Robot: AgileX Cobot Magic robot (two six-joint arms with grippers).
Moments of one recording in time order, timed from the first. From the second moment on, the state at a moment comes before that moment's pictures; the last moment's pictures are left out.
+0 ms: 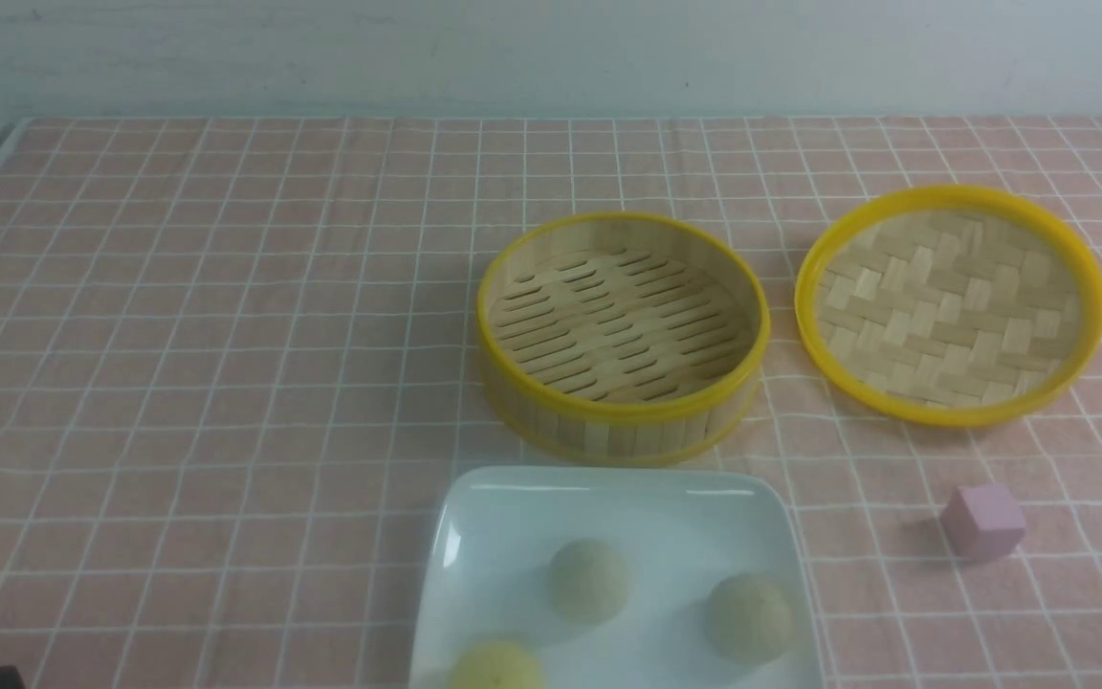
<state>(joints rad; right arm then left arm) 0.06 -0.01 0.01 -0.05 0.41 0.08 -0.08 -0.01 0.02 0.09 0.37 -0.16</state>
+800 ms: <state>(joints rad) 0.06 -0.01 0.01 -0.05 0.41 0.08 -0.08 -0.01 0.02 0.10 0.37 -0.16</state>
